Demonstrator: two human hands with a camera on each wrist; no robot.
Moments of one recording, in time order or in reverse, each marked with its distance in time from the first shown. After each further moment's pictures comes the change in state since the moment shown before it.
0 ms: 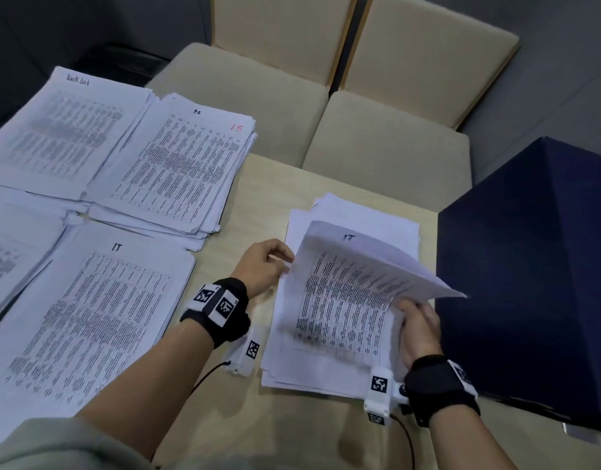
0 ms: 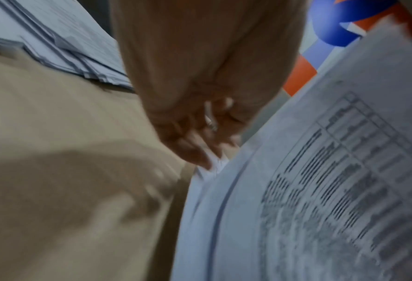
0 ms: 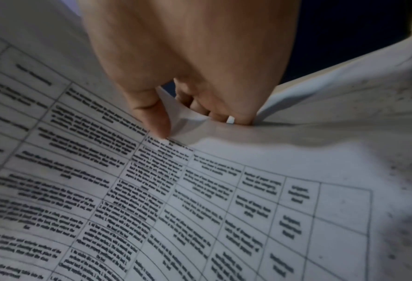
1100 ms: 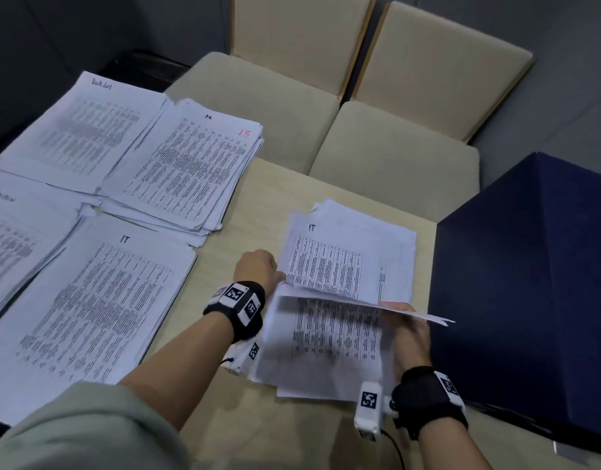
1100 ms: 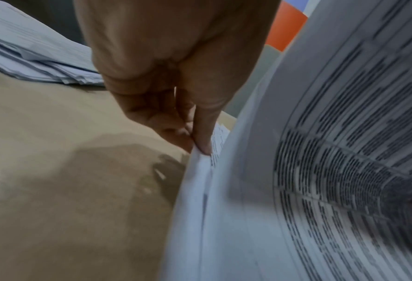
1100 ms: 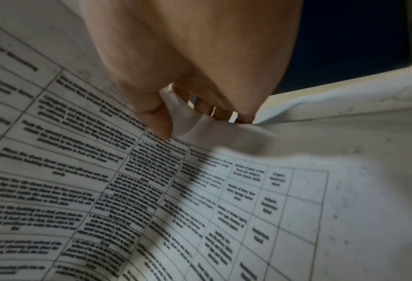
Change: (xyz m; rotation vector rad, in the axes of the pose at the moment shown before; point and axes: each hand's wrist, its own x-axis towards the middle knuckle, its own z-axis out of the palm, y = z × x) left_hand -0.004 0.013 0.021 0.653 0.155 -0.212; right_hand -0.007 -0.008 -0.013 -0.142 -0.141 -0.126
